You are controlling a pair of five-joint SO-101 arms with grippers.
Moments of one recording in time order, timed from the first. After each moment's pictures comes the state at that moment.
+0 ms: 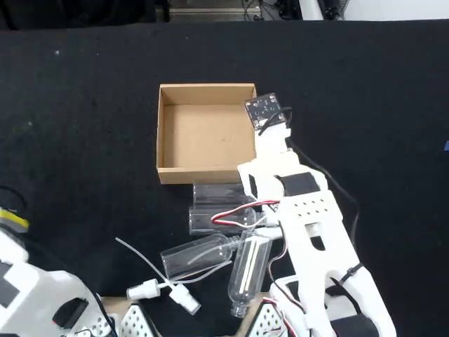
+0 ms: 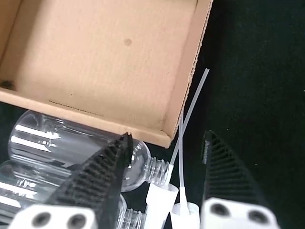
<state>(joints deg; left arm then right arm) -63.5 0.7 16.5 69.1 -49.3 -11.3 -33.9 54.2 46.2 6.6</state>
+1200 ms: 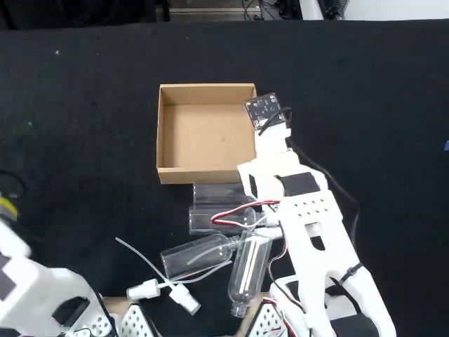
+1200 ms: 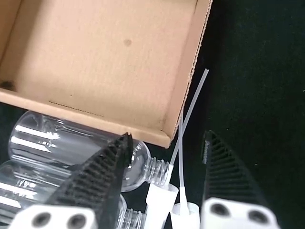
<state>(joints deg) -57.6 -1.9 13.6 75.6 -38.1 -11.3 -33.9 54.2 46.2 6.6</state>
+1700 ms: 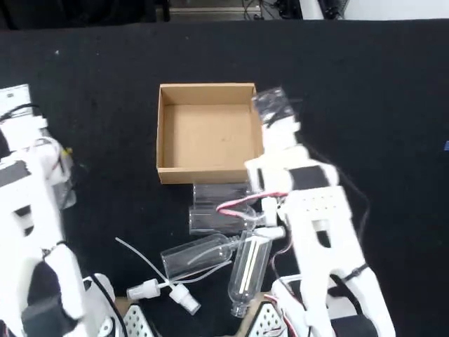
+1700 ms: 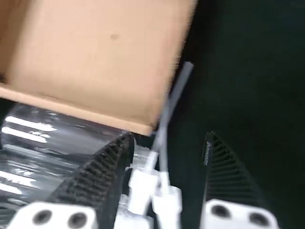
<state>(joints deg) -29.7 -28.8 42.4 44.5 -9.4 -6.1 -33.9 46.4 56.3 9.5</state>
